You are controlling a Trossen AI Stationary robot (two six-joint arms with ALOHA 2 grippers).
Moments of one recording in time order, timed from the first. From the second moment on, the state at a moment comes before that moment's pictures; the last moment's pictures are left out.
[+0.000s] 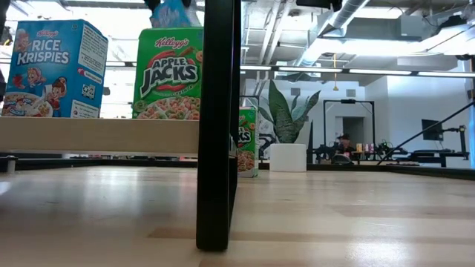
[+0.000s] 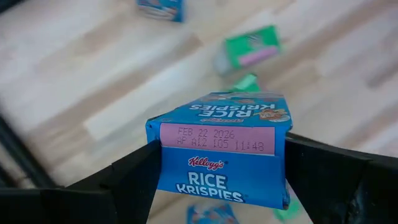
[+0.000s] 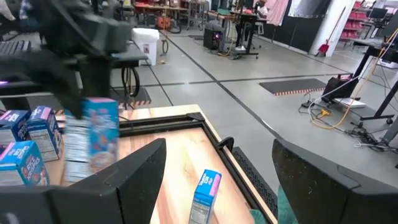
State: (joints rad) left arm 0.05 1.66 2.03 -1.57 -0.21 -0.96; right arm -0.30 1.05 1.14 -0.21 0.08 -0.09
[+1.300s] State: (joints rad) left arm -0.74 1.66 1.97 -1.57 -0.11 -2.09; right arm -0.30 1.05 1.14 -0.26 0.08 -0.05
